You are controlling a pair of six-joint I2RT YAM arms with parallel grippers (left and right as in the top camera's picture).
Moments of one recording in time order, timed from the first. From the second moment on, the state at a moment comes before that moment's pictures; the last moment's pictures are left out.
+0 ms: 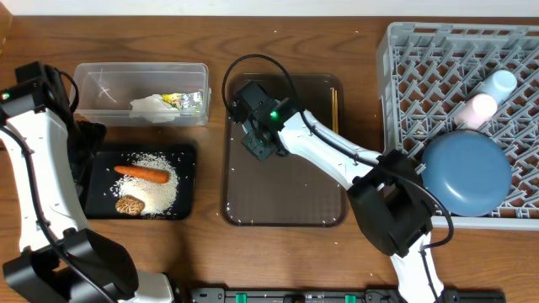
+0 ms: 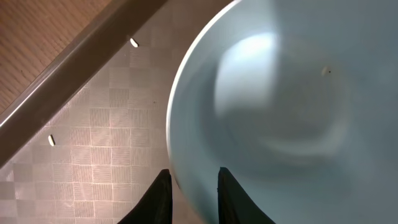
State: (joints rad) left arm 0.42 1.64 1.56 -1.45 -0.23 -0.97; right arm 0.75 2.17 1.69 -0.75 0.03 -0.05
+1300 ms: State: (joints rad) left arm 0.42 1.64 1.56 -1.45 -0.23 -0.97; right arm 0.75 2.19 1.69 -0.75 -0.01 -0.03
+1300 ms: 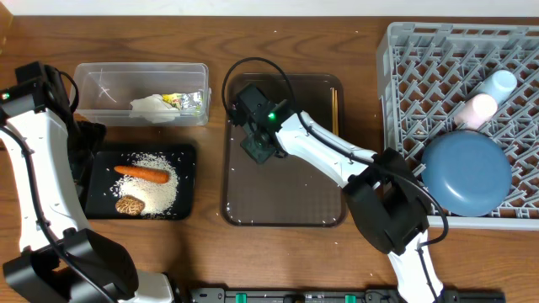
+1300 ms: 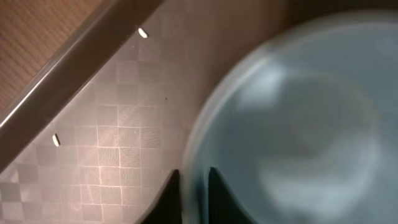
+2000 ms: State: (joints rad) left arm 0.42 1.64 1.56 -1.45 -0.23 -0.97; right arm 0.39 1.75 1.69 -0.79 -0.31 0.04
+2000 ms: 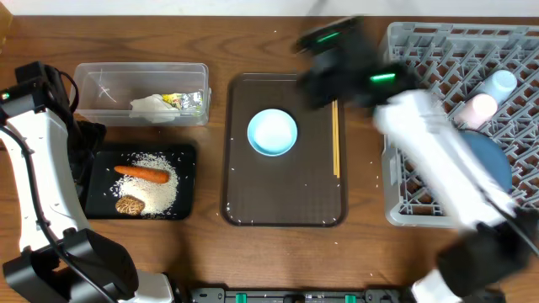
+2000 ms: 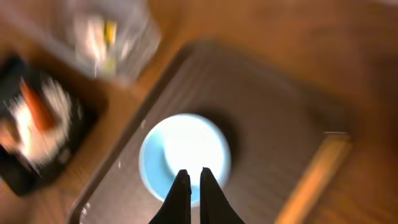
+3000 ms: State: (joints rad) left arm 0.42 1.64 1.56 -1.45 -0.23 -0.97; right arm 0.12 1.69 1.69 -0.95 -0.72 -0.24
